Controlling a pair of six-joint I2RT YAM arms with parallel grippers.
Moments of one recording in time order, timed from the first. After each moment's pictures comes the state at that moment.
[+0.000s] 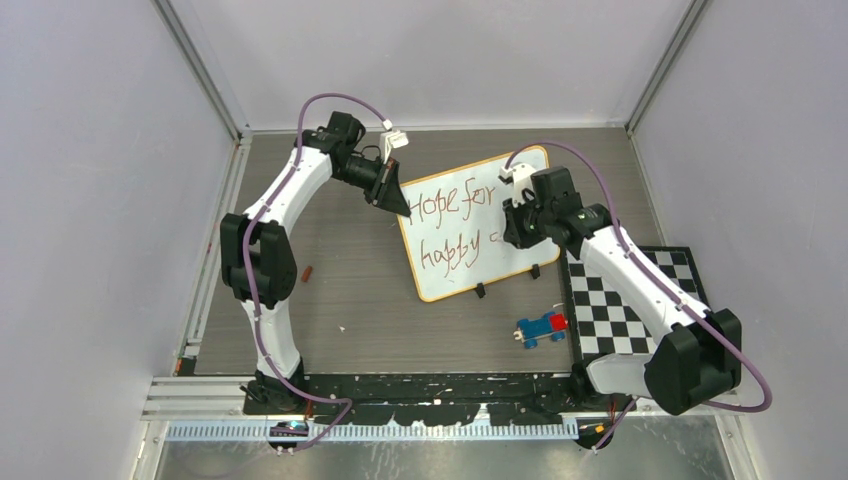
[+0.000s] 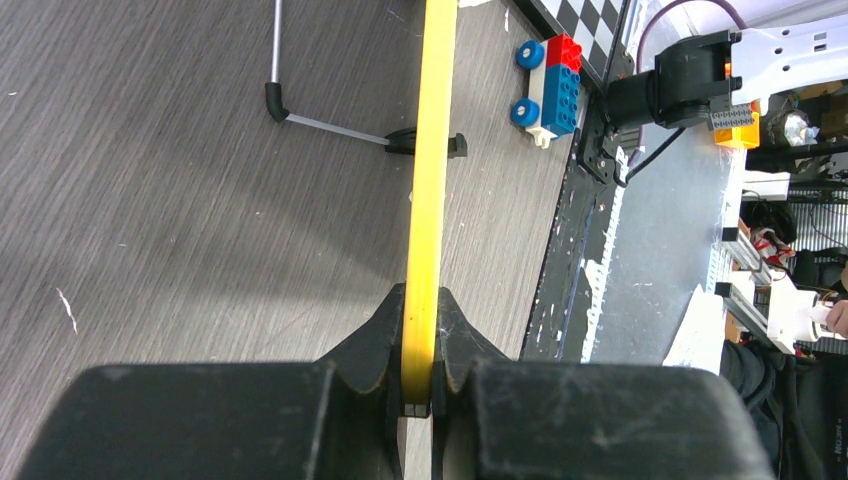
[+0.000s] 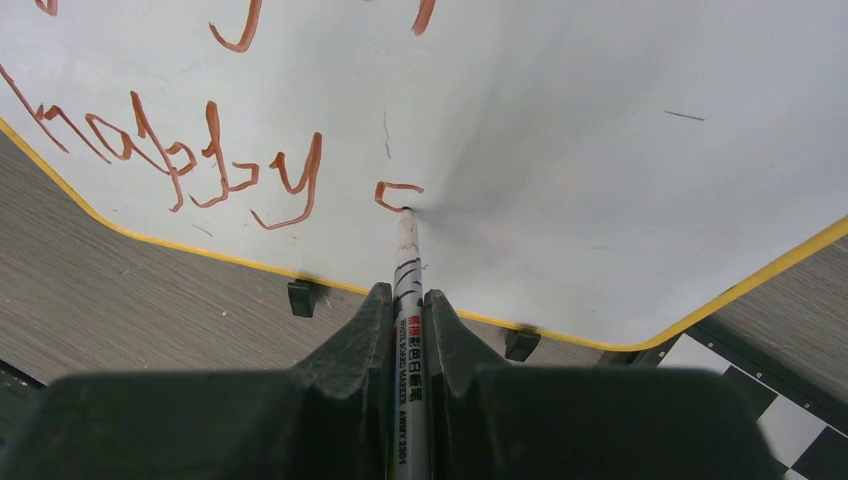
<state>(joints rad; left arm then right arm) -0.28 1.94 1.78 -1.01 1.02 0.37 0.37 1.29 1.05 -0.59 -0.16 -0.07</state>
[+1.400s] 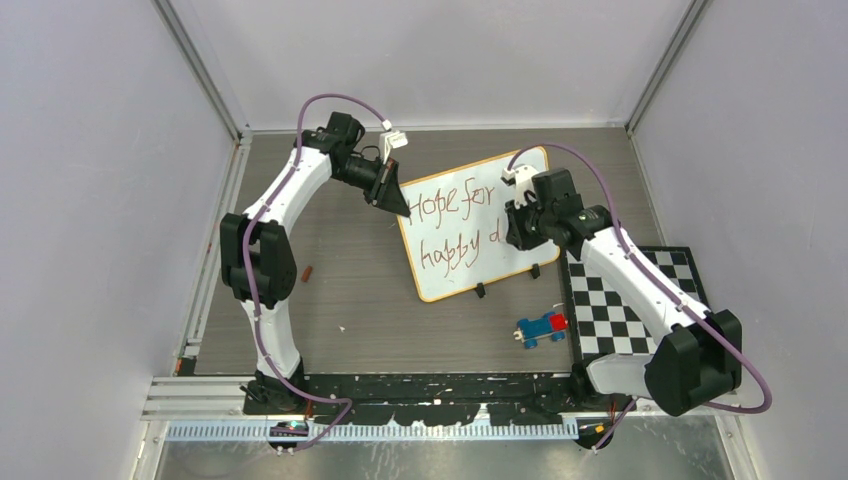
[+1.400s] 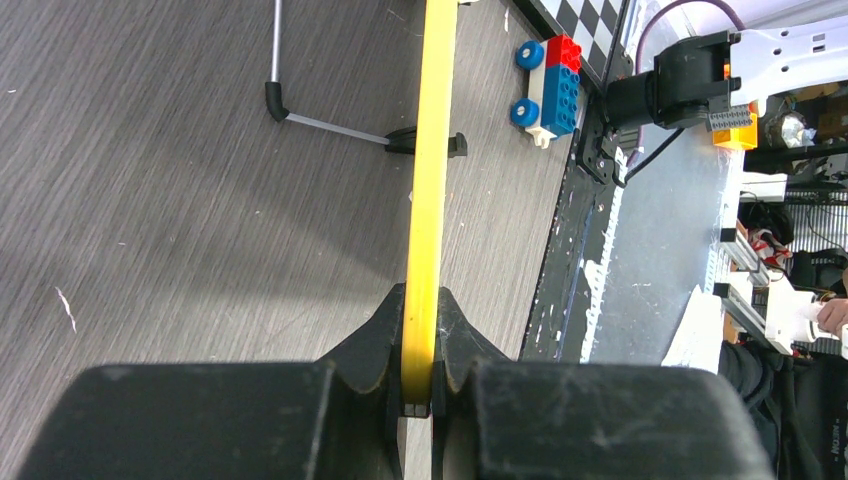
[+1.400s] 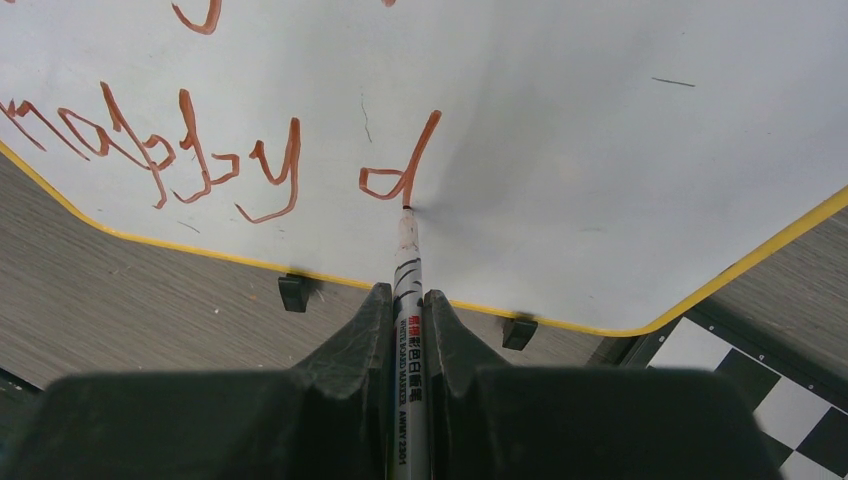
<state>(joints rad) -0.28 1.94 1.78 -1.01 1.03 0.37 0.36 1.28 1.04 -0.59 -0.13 -0.05</state>
